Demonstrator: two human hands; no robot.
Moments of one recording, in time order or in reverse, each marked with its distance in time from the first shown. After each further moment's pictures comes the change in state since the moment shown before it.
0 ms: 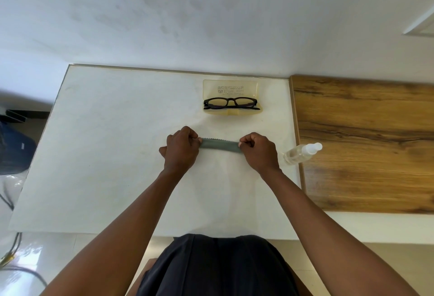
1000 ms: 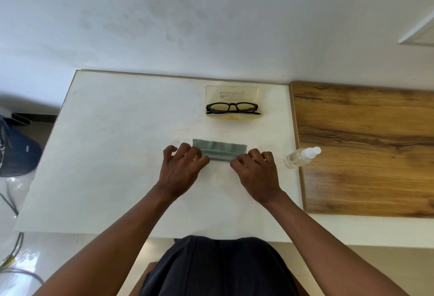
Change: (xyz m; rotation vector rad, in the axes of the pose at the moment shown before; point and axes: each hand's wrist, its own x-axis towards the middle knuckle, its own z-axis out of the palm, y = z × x) left_hand -0.036 -0.021 -0.018 0.703 0.237 0.865; right_hand -0.037 0.015 0.003 -0.857 0.338 -0.903
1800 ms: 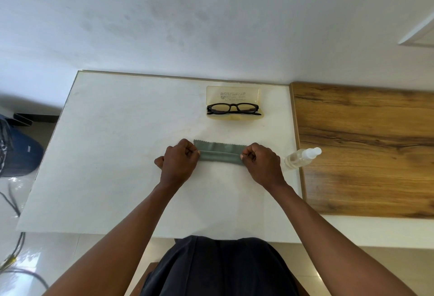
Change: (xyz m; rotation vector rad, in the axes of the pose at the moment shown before) left_hand 0.014 -0.004 0.011 -0.668 -0.174 -0.811; right_hand 0.013 0.017 0.006 0.711 -0.343 0.640
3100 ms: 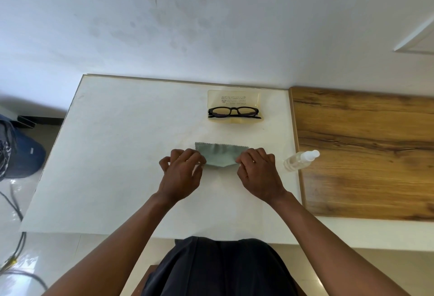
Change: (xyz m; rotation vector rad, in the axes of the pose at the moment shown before) left_hand -0.026 -0.008 -0.011 0.211 -0.028 0.441; right_hand -0.021 -0.012 -0.006 -0.345 0.101 -0.430
